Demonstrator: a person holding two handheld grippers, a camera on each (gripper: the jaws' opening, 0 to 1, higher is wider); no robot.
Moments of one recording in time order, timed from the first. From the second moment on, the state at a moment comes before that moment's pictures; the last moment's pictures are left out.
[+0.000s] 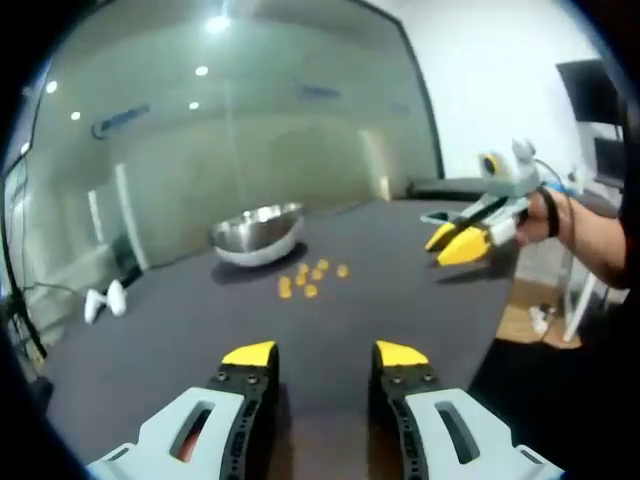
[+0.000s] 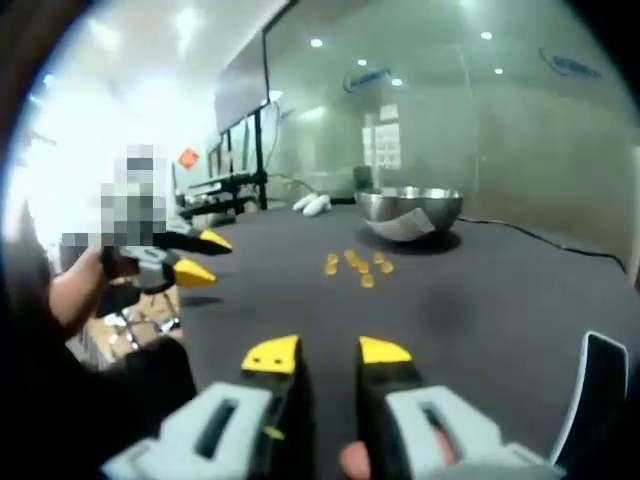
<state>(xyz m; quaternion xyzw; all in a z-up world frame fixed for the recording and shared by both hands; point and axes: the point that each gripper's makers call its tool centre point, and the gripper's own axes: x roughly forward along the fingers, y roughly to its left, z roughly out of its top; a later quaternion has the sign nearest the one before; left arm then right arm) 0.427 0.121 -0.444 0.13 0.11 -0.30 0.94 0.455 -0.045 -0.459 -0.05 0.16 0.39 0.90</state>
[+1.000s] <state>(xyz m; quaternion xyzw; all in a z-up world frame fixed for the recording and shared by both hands) 0.428 0.123 -0.442 0.13 0.11 -0.31 0.94 0.458 -0.041 -0.461 -0.07 0.16 0.39 0.90</state>
